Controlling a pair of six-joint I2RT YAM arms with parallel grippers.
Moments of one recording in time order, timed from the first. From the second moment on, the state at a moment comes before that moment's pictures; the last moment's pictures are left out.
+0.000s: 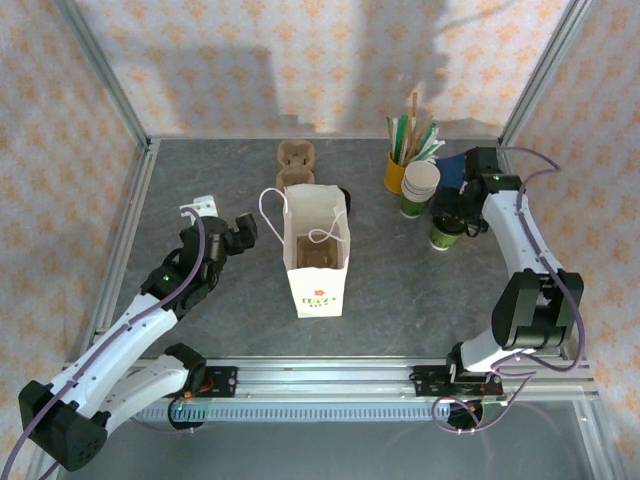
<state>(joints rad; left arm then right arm) -0.46 0.87 0.75 -0.41 -0.48 -0.51 -0.03 1.53 1.32 -0.95 -0.02 0.33</state>
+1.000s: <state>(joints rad) -0.46 0.88 0.75 -0.41 -0.47 -0.49 -0.03 1.61 1.37 -0.99 0.01 0.30</state>
